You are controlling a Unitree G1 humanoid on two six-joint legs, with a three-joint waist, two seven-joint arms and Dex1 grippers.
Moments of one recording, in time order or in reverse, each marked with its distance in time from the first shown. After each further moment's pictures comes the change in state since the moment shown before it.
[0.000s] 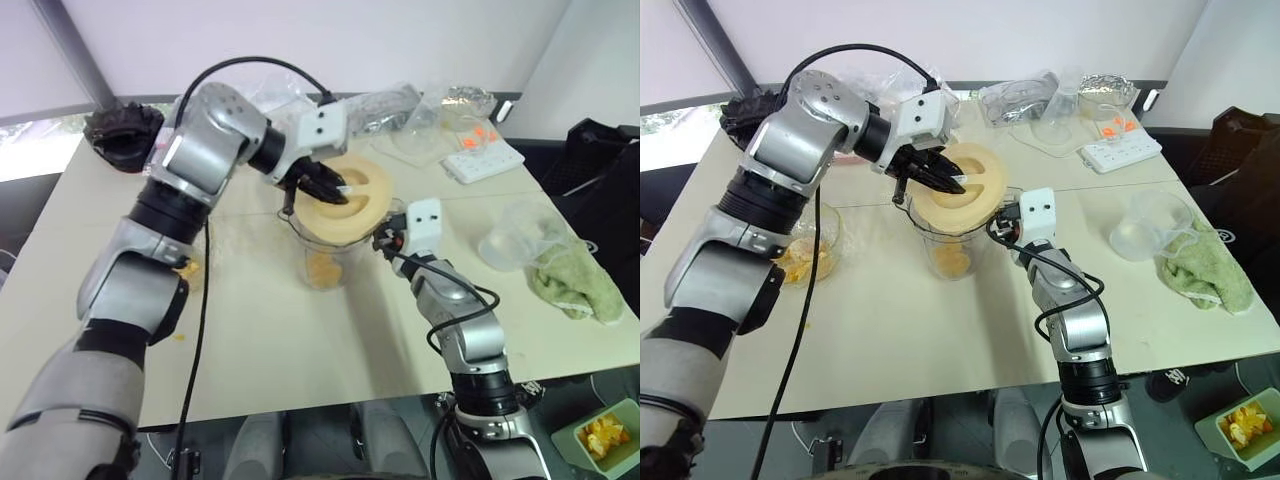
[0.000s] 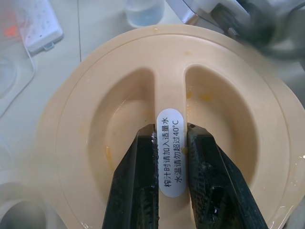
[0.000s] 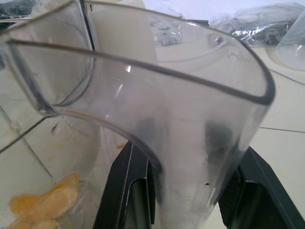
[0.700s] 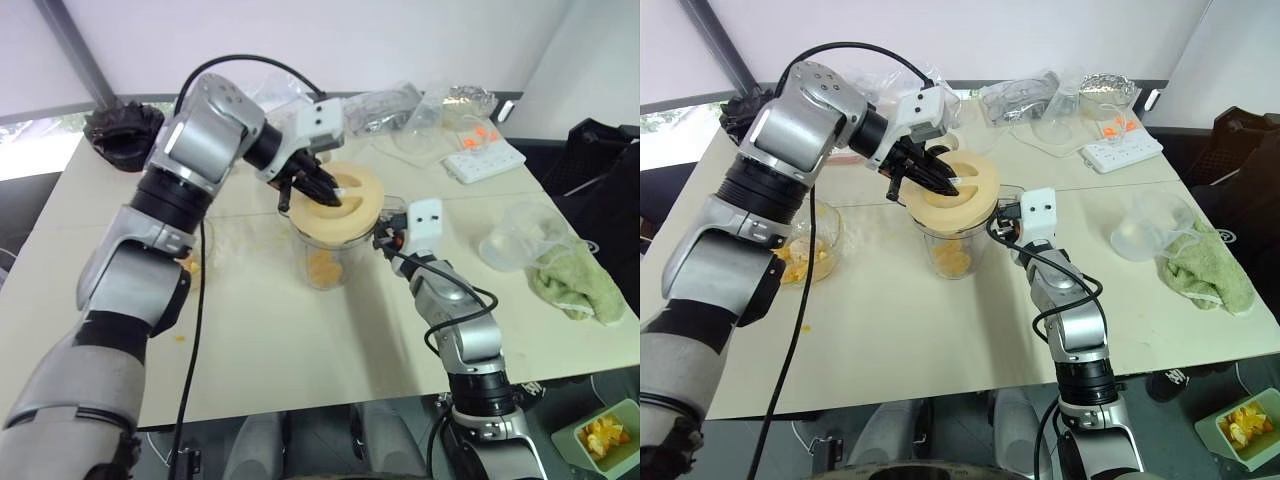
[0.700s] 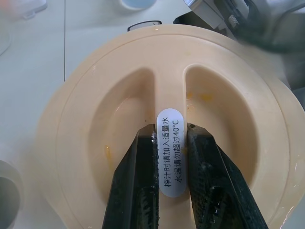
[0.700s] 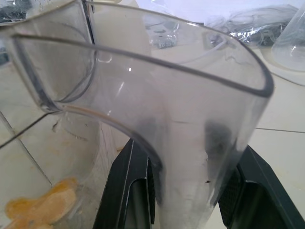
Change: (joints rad) left arm -0.033 0.006 -0.007 0.007 0.027 0.147 -0.071; right arm 0.005 0.016 -0.005 0.006 -0.010 -0.022 -0.007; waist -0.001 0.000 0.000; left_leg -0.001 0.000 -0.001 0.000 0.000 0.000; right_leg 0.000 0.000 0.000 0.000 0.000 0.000
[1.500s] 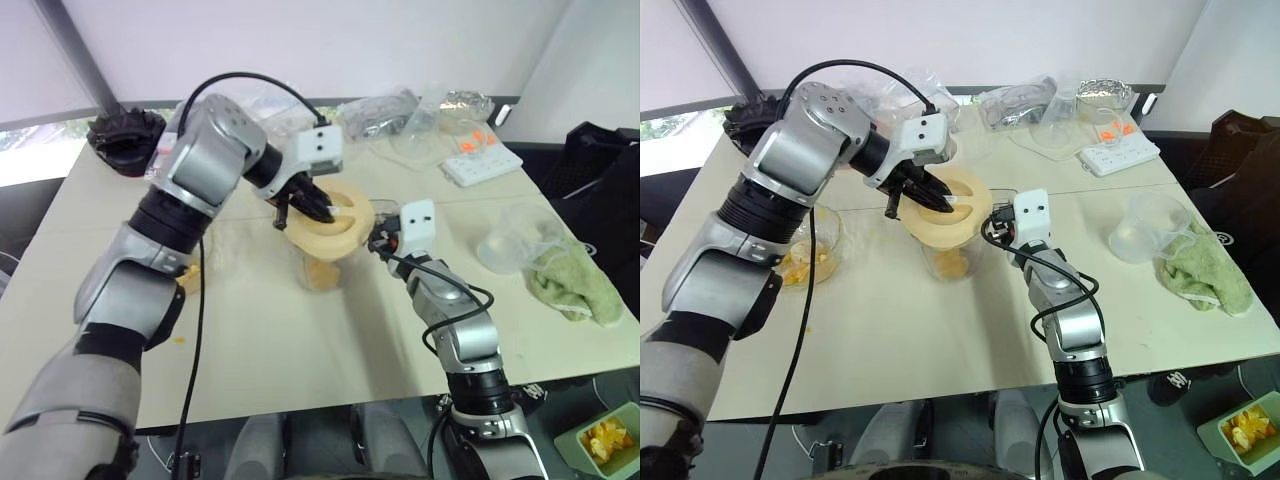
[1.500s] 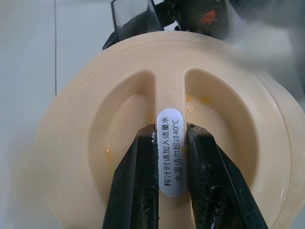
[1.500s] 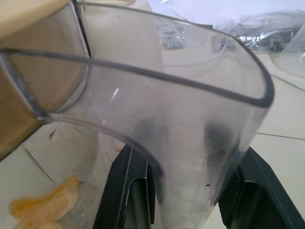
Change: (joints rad) left arm 0.101 0.009 -0.044 -0.145 0.066 0.122 0.020; right arm -0.005 -0.007 0.018 0.014 -0.018 0.010 0.014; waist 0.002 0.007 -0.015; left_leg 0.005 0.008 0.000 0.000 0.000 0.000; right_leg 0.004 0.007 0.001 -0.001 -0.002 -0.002
